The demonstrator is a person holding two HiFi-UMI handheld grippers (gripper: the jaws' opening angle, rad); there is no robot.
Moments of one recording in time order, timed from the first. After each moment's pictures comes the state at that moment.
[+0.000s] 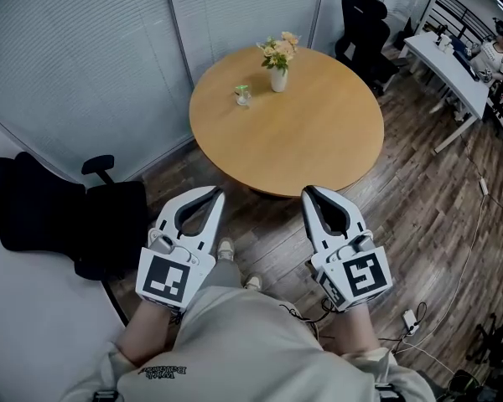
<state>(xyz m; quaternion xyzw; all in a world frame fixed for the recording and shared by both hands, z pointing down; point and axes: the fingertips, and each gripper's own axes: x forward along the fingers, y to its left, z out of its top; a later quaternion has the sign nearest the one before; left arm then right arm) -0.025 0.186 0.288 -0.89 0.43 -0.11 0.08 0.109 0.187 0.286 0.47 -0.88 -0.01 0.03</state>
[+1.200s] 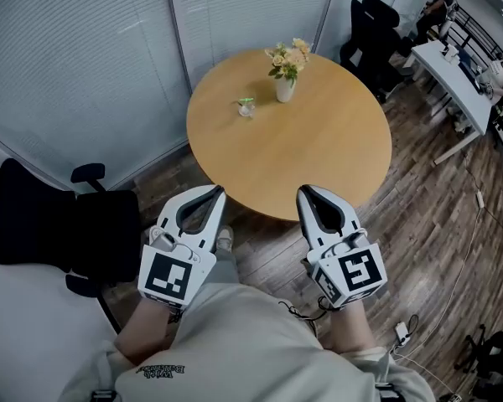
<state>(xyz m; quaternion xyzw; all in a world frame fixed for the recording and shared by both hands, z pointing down) -0.048 0.079 0.318 -0.89 0.44 -0.11 0.07 0.082 0.076 0.316 0.47 -0.88 0.01 0.04</state>
